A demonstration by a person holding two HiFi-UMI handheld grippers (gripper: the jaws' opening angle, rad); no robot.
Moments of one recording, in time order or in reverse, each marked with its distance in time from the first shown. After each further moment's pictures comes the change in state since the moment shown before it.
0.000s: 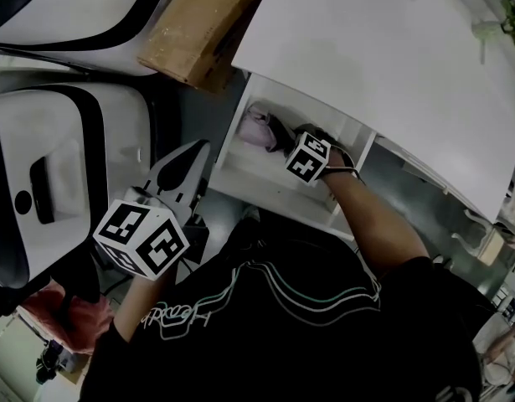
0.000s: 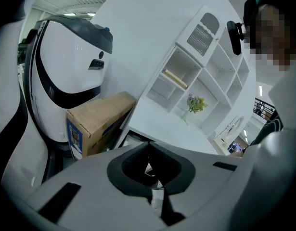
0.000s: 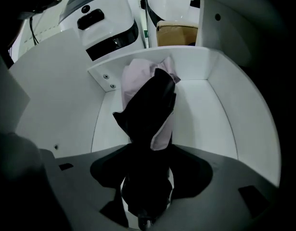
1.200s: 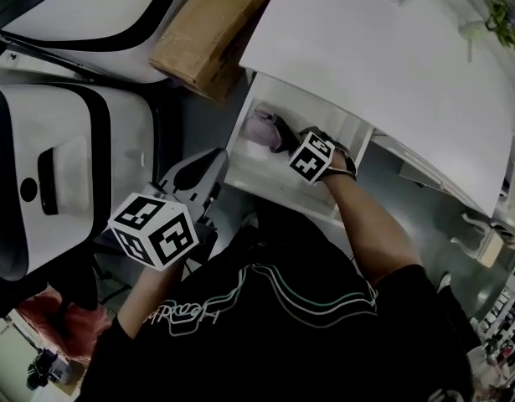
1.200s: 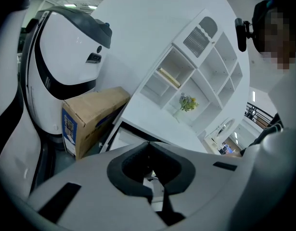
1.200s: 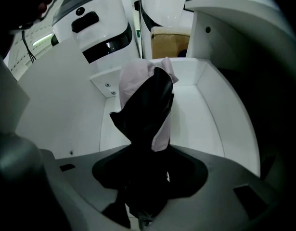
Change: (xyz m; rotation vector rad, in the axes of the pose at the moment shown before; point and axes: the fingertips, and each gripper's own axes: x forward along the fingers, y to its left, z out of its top) left arm -0.024 -0.017 -0.030 -0.024 0.024 -0.103; right arm -0.029 0.008 0.001 0.063 0.008 -0.074
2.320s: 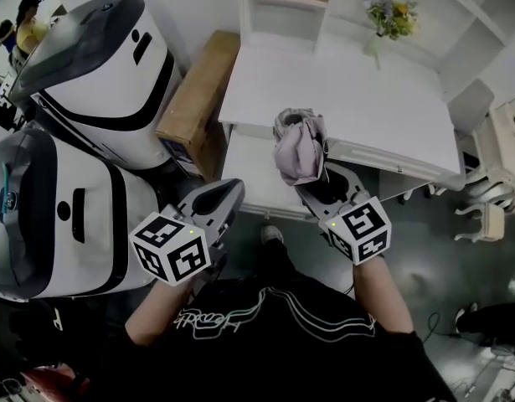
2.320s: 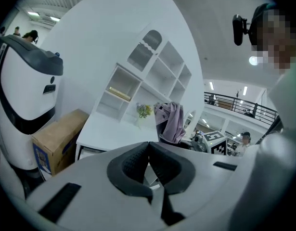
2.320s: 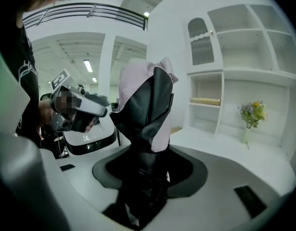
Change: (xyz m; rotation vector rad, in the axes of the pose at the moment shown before) left arm -0.135 -0.172 -0.005 0.320 -0.110 -0.337; right arm -0.386 0.130 0.008 0.350 -0.902 -0.403
